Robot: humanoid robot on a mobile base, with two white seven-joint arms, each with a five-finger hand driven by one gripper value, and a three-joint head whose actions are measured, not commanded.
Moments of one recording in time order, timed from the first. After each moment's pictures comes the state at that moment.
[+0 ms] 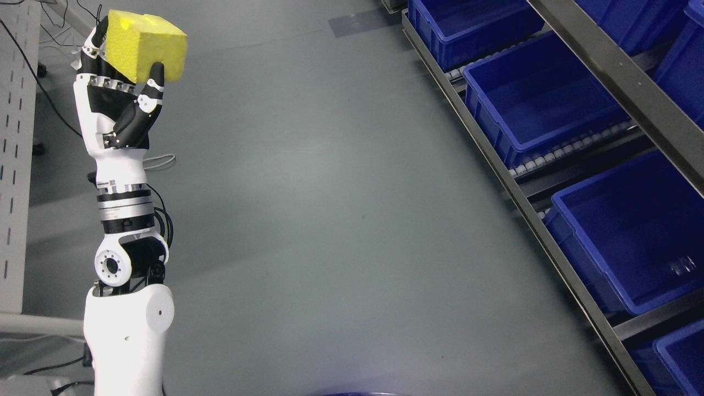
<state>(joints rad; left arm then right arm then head) -0.25 0.05 0.09 -1.61 0.41 -0.40 -0.08 0.00 0.00 0.00 0.00 0.00 -0.02 -0.03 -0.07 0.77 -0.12</state>
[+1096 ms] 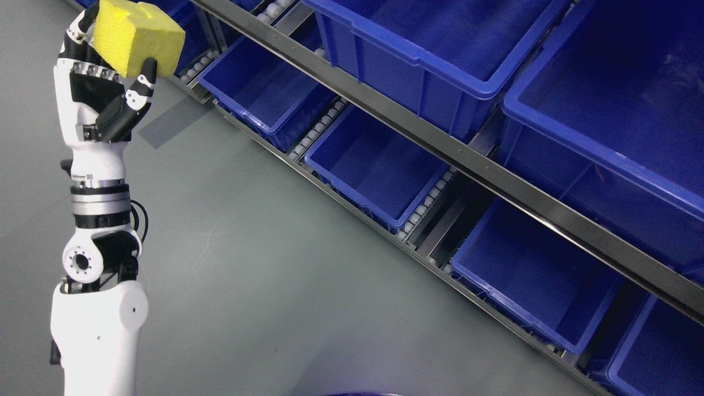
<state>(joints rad) -0.31 0.15 0.09 -1.66 0.41 -0.32 -0.18 0.00 0.00 0.00 0.00 0.00 -0.02 -0.03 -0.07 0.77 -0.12</state>
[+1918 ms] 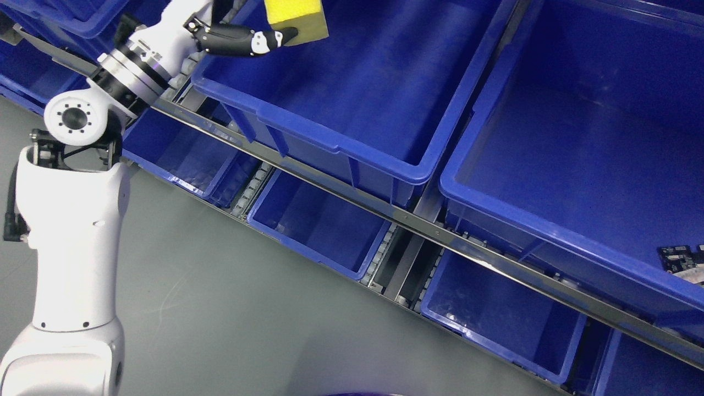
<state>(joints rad) -0.71 0.22 -0.12 -1.57 -0.02 0.01 -0.66 0.00 0.00 0.00 0.00 0.00 -0.02 -0.03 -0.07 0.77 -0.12</state>
